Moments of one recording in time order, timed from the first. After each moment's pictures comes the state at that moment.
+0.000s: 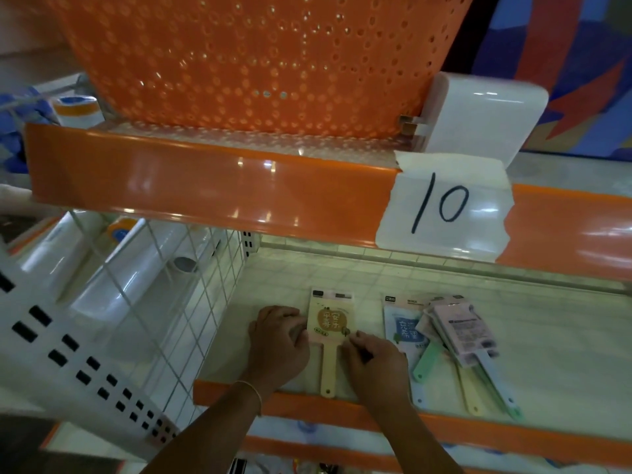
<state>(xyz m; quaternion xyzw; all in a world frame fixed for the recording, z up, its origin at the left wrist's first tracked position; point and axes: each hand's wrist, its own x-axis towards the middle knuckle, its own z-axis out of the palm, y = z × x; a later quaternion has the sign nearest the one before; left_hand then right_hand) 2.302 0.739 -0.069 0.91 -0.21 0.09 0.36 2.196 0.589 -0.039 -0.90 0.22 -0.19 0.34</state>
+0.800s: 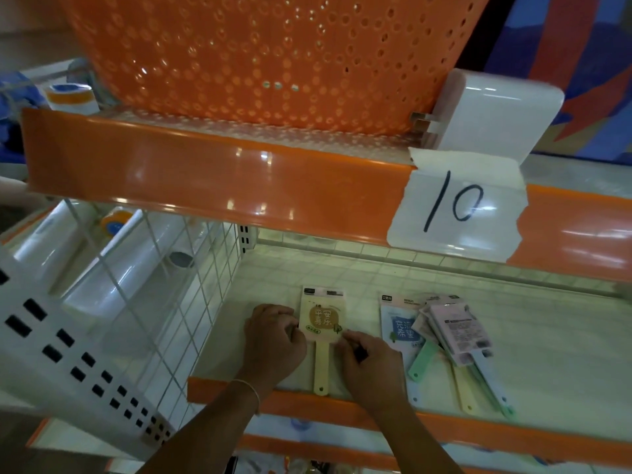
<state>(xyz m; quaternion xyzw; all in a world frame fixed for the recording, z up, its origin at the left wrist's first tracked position) 2.296 0.740 -0.057 0.91 -0.18 0.06 0.38 2.193 0.590 -0.033 -0.90 0.18 -0.19 0.35</state>
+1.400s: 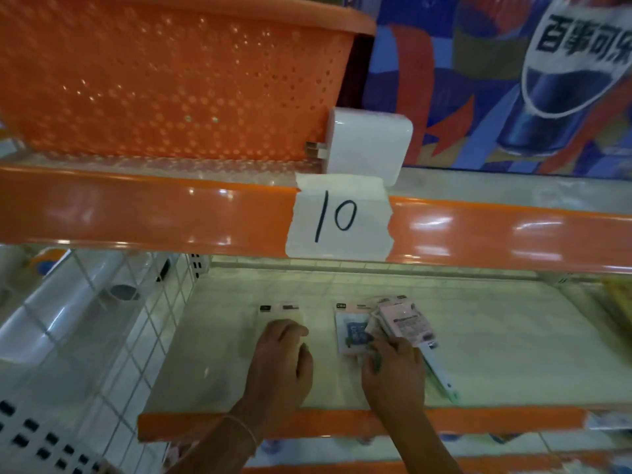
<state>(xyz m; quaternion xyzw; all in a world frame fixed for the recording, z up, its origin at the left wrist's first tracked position) 2.246 0.690 -0.020 0.84 -0.34 0.13 0.40 2.152 0.515 -0.046 -0.92 0.34 -0.17 0.12</state>
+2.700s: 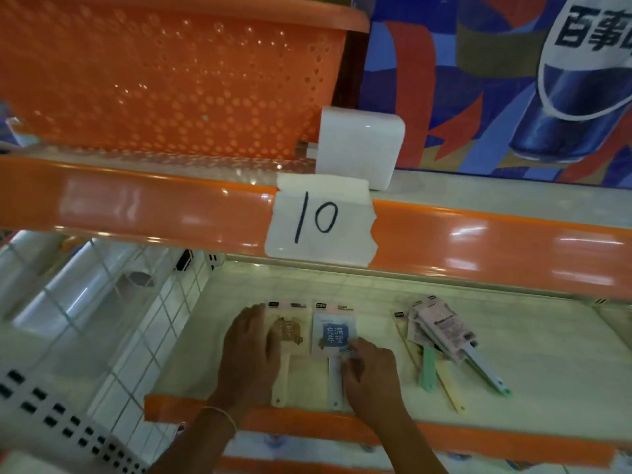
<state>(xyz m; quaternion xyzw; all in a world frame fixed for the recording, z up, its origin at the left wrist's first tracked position) 2.266 0.712 -0.029 0.92 -0.19 0.08 0.35 2.175 0.516 -0.065 -0.93 0.20 -0.15 0.28</state>
